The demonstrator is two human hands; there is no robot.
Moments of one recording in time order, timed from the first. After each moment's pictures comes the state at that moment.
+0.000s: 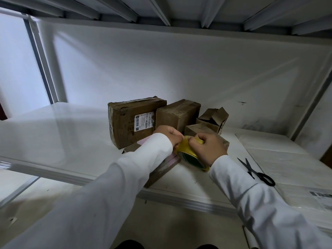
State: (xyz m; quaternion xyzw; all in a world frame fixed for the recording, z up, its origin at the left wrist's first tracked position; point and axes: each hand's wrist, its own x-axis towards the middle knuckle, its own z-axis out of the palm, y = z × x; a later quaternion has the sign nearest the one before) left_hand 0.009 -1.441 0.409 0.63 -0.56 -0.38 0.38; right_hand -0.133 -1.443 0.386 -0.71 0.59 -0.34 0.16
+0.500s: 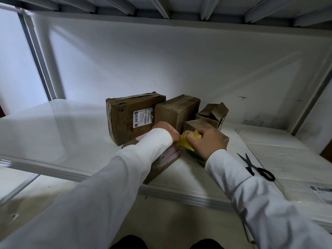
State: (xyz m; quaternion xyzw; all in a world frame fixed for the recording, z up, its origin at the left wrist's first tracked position) left_hand 0.007 -1.449 0.414 0.69 -0.60 -0.31 0.28; right_hand -0.129 -1.447 0.387 -0.70 0.63 -0.32 0.11
